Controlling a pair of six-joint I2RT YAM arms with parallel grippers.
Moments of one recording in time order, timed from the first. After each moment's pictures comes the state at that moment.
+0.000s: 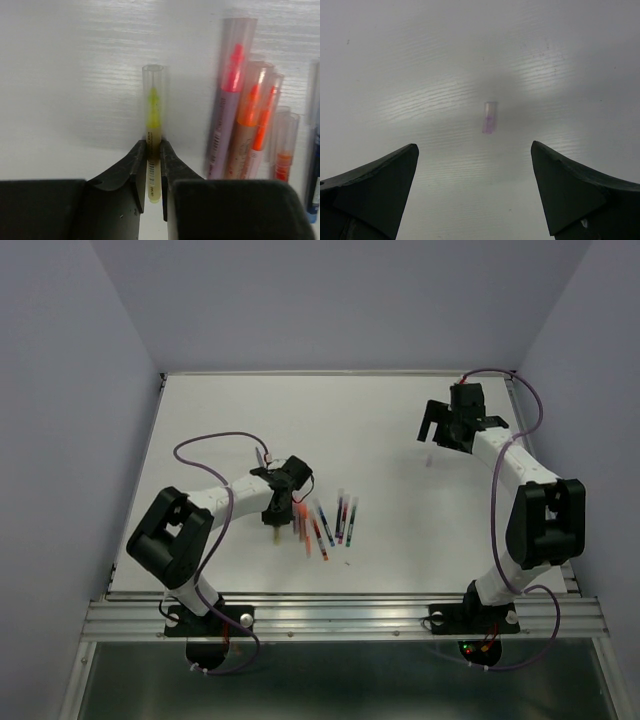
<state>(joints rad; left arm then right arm) -0.66 1.61 0.91 -0.62 -0.30 -0.68 0.11 1.65 1.26 -0.44 0.16 0.35</state>
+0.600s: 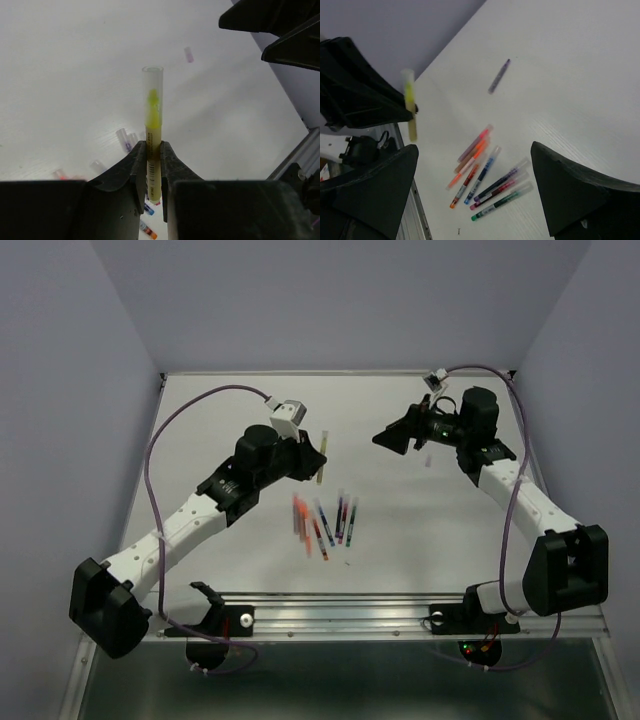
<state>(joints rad) -0.65 1.14 0.94 -0.13 0.07 -0.42 0.16 1.37 1.02 0.12 -0.89 0.39</state>
